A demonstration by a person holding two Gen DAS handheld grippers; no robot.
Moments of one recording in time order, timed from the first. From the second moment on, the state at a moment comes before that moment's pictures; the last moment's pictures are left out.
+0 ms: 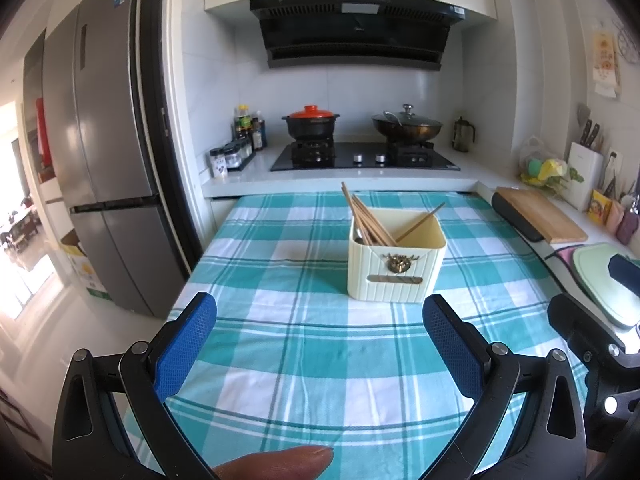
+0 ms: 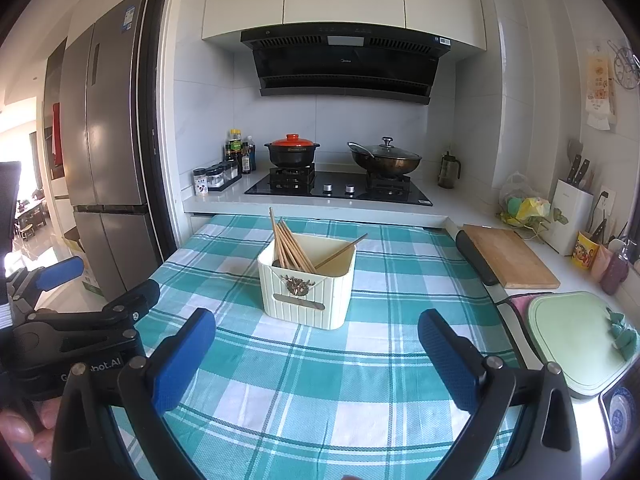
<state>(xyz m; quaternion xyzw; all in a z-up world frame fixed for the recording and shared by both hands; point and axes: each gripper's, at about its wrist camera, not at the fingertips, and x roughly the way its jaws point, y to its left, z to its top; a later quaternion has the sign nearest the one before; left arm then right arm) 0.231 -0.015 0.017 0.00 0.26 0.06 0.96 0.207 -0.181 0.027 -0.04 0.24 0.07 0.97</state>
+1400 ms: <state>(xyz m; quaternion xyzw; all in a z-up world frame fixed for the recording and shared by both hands) 0.229 -0.020 0.019 0.00 0.26 0.05 0.96 0.206 -0.184 0.029 -0.05 0.24 0.07 0.97</state>
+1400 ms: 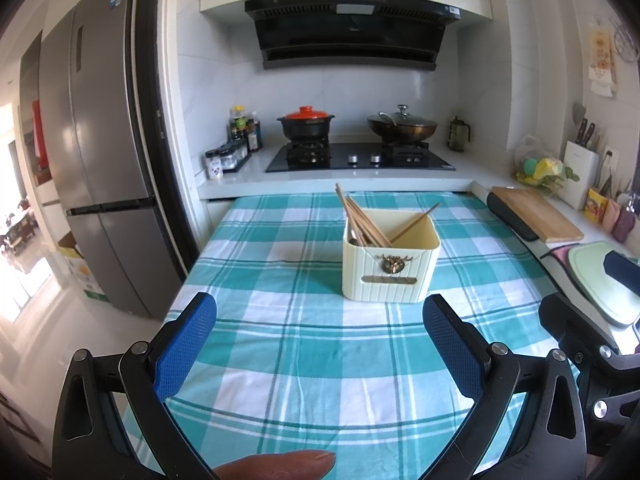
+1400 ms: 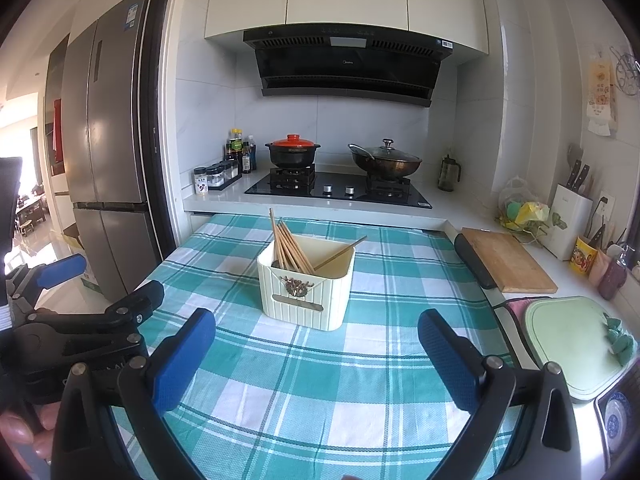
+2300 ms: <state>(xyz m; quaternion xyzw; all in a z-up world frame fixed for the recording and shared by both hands) 0.228 -0.020 0.019 0.01 0.26 0.05 0.96 0.206 -0.190 0.029 -0.05 0.24 0.08 0.97</state>
